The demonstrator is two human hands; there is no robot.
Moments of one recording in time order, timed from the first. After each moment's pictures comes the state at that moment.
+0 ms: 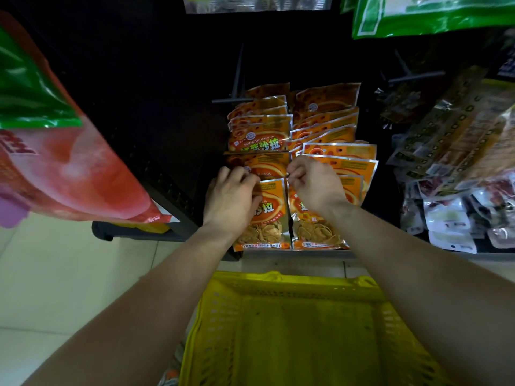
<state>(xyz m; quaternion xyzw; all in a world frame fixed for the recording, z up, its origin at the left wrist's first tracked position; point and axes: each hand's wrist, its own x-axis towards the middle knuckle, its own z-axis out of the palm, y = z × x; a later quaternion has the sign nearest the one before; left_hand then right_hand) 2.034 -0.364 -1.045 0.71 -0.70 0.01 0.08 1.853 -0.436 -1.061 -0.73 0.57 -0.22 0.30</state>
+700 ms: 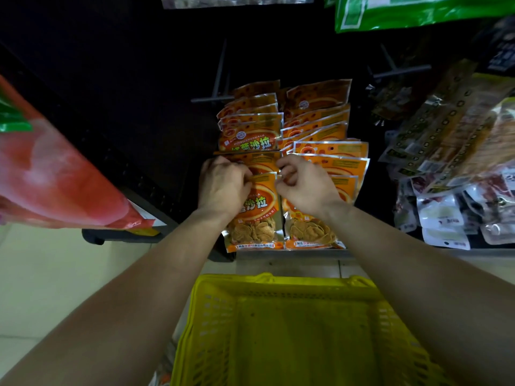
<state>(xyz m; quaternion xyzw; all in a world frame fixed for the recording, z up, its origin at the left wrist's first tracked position) 2.030 -0.397 -1.044 0.74 -0.66 -0.01 0.11 1.848 -0.434 -1.062 -0.74 0.53 -0.23 0.35</state>
